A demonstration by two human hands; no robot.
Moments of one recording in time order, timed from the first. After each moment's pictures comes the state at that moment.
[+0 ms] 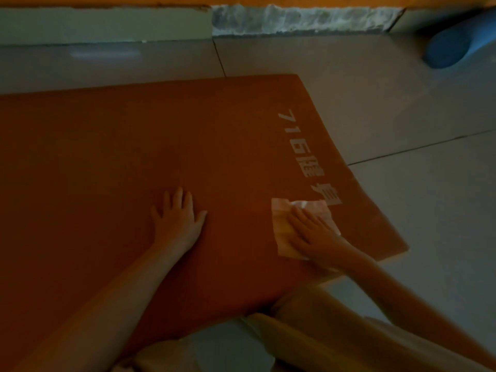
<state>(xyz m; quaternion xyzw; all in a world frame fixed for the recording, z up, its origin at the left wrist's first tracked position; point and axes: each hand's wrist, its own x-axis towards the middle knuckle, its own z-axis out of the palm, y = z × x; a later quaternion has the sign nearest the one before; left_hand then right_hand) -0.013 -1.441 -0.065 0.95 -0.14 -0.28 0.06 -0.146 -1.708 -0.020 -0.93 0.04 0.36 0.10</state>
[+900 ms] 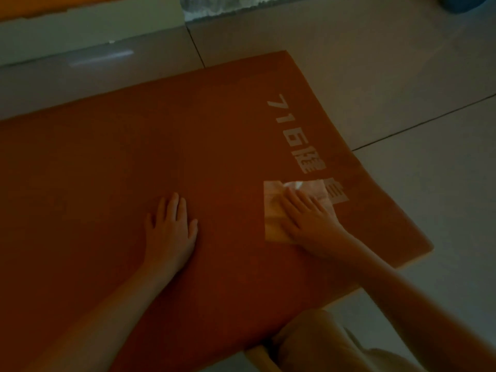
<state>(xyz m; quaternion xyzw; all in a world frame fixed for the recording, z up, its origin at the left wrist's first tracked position) -0.004 -1.458 -0.073 0.96 -0.18 -0.23 -0.01 -0.111 -1.727 -0.054 -0.95 0.05 0.28 0.12</state>
